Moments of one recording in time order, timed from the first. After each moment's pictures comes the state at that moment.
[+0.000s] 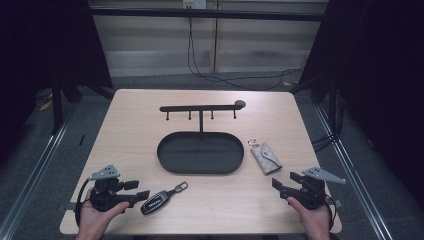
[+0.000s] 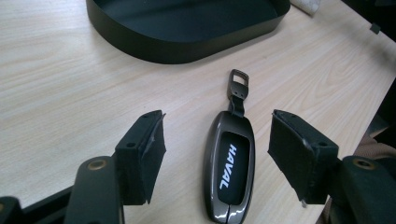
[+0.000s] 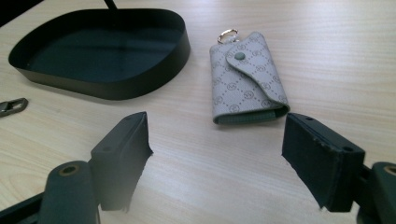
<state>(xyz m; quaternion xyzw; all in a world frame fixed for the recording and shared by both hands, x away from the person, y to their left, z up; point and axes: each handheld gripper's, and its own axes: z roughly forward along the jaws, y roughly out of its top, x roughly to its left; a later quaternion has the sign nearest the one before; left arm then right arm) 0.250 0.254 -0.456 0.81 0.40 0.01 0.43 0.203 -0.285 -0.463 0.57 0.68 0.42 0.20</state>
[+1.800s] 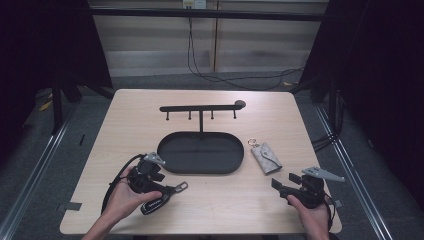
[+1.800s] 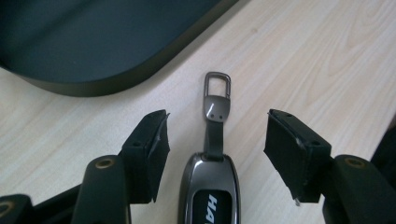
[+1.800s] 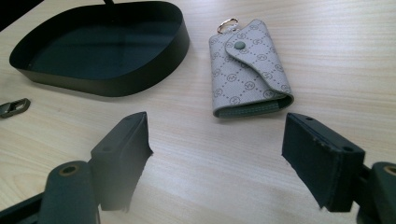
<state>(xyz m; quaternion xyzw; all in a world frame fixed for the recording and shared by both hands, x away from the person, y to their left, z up) 0.291 0.165 -0.437 0.91 0.32 0.00 0.28 0.208 -0.287 -0.468 0.58 0.68 0.42 0.18</state>
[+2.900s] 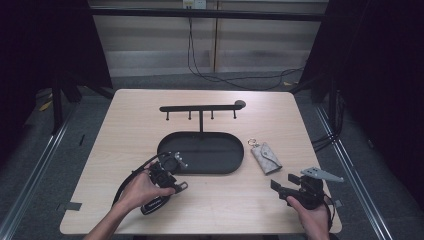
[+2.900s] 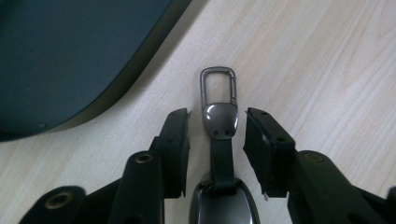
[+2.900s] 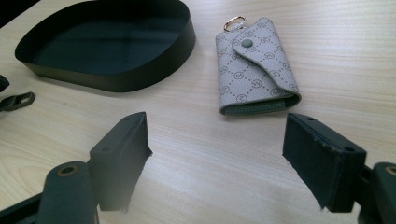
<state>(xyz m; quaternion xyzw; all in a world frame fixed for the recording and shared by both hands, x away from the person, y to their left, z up) 0.312 0.113 -0.454 0.96 0.23 -0.01 0.14 0.206 -0.285 -0.467 0.57 0.68 0.42 0.18</state>
